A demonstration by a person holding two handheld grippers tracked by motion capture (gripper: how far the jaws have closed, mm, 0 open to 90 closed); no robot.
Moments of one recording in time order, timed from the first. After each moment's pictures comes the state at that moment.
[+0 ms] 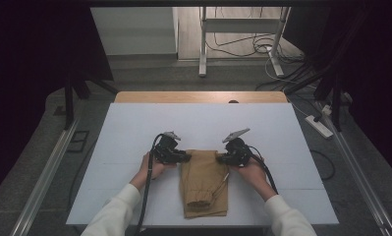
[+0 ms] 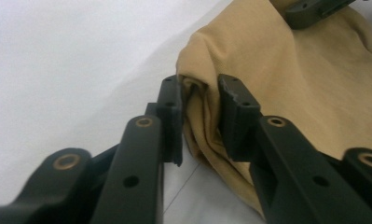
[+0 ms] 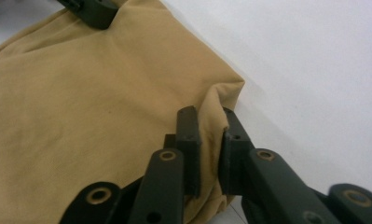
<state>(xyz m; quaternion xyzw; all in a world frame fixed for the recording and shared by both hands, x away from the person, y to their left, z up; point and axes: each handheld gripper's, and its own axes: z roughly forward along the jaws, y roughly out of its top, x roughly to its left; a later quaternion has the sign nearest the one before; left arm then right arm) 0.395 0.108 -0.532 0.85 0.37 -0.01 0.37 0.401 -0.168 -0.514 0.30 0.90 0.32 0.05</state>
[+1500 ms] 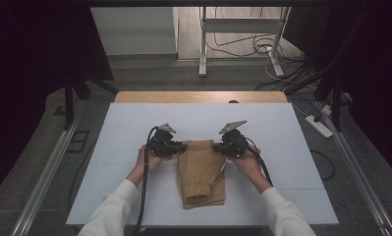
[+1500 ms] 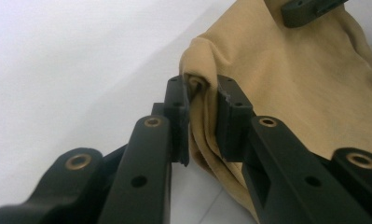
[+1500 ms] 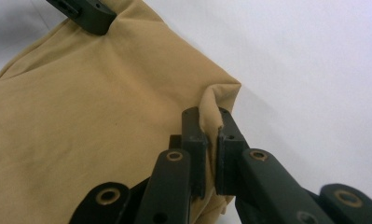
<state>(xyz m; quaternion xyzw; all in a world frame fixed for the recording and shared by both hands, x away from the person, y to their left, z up) 0.405 0.123 -0.512 0.84 0.37 0.04 0.39 0.419 -0.154 -0.495 0.28 0.89 0.35 0.10</state>
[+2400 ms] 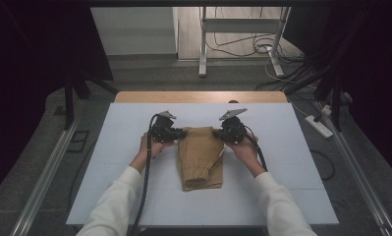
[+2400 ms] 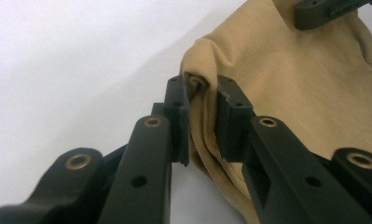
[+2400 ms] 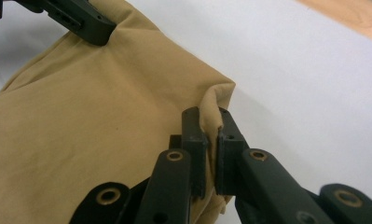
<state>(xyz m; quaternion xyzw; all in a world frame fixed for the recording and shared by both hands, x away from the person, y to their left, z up) 0.455 0.127 -0.507 0.83 0.38 0.05 0.40 0.463 -0.151 -0.489 0.29 0.87 0.37 0.13</state>
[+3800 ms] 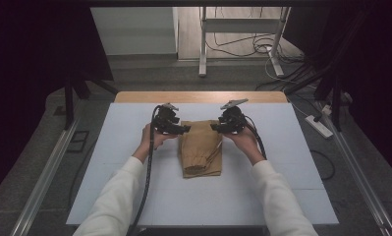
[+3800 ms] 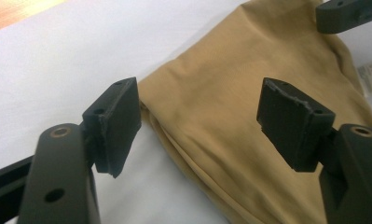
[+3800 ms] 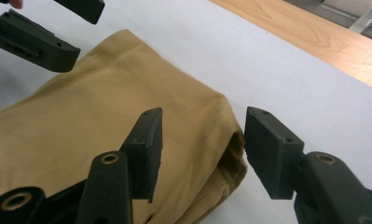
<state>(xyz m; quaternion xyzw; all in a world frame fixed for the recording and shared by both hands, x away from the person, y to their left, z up) 0.473 0.122 -0.495 0.83 0.39 0.08 0.38 0.491 -0.152 -0.478 0.32 0.86 0.38 0.14</state>
